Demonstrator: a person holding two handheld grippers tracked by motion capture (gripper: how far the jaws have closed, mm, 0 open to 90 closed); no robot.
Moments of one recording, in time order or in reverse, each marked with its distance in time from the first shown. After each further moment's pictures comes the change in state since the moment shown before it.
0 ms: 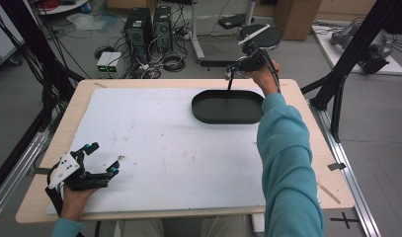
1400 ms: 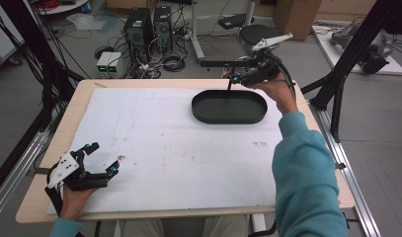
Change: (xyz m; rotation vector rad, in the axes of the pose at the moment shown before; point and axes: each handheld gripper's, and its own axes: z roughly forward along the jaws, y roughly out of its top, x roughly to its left) left arm 0.001 0.000 0.000 -0.002 -0.010 -0.014; right arm 0.052 -0.029 -0.061 -0.213 -0.023 0.012
